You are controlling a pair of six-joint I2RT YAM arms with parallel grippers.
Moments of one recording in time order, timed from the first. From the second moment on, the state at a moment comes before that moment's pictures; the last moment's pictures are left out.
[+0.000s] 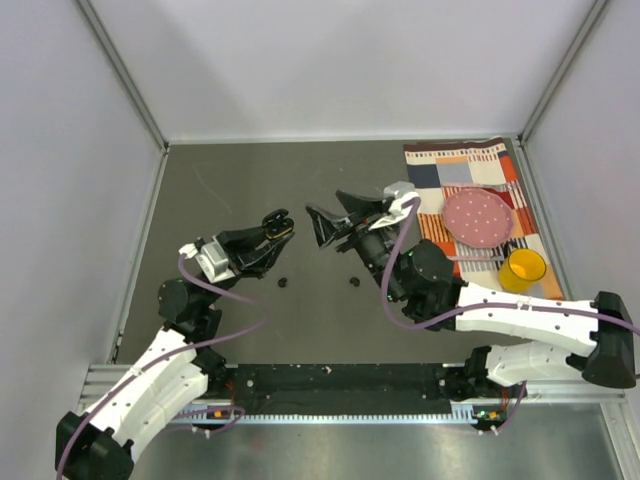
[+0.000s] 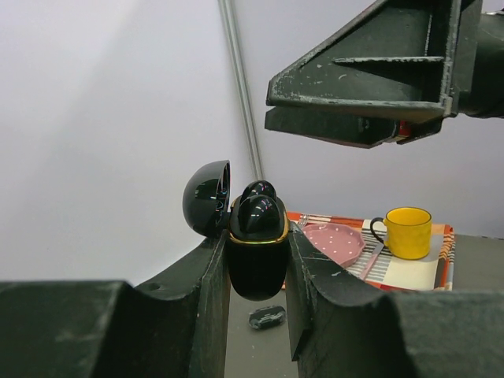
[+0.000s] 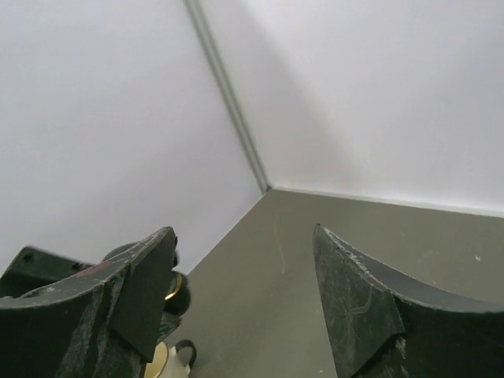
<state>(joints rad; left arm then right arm) -0.46 0.64 0.37 0.90 0.51 -0.13 1.24 1.19 0.95 0.65 0.58 0.10</state>
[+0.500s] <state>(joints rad) -0.46 0.65 0.37 0.85 0.57 -0.16 0.83 1.10 1.03 -0.04 0.44 0.64</state>
